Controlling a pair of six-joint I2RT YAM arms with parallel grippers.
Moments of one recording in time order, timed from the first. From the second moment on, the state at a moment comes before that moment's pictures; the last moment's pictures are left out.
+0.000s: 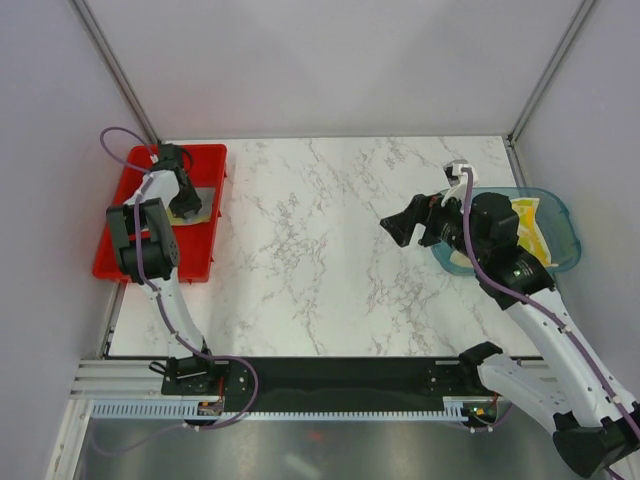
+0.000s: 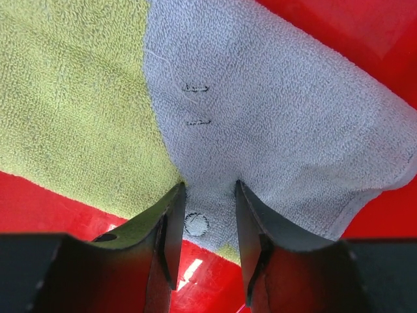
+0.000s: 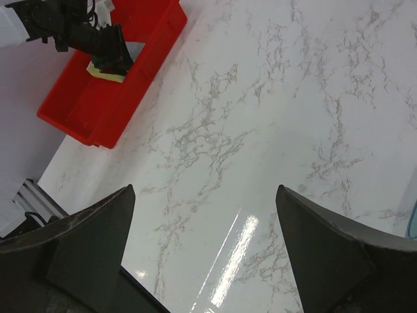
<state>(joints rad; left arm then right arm) 0.19 2.11 1.60 -0.59 -0.17 -0.26 0.40 0.89 0.96 -0.35 -0.26 0.40</state>
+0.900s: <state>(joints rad) -0.40 1.24 1.27 -0.52 0.26 -0.33 0.02 1.24 1.19 -0.64 0.42 0.56</state>
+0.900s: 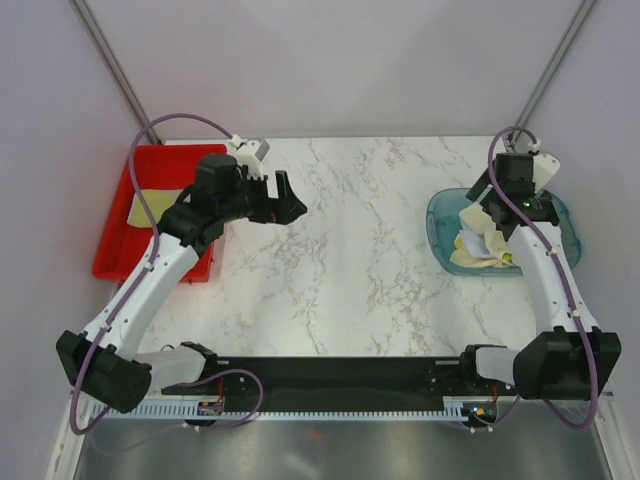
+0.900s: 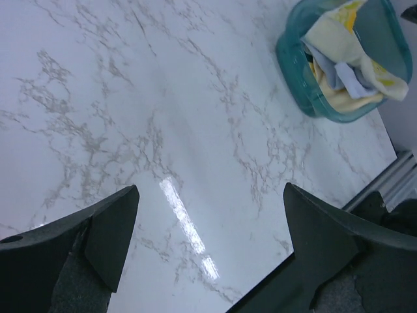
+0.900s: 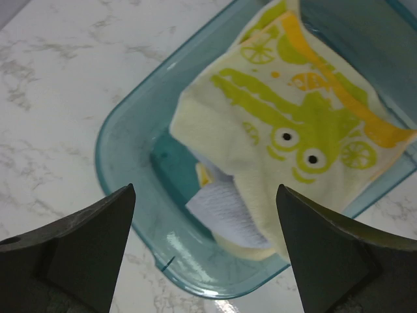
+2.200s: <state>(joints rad) -0.42 1.08 1.00 -0.43 0.43 -0.36 -0.26 1.20 1.68 -0.73 0.10 0.54</state>
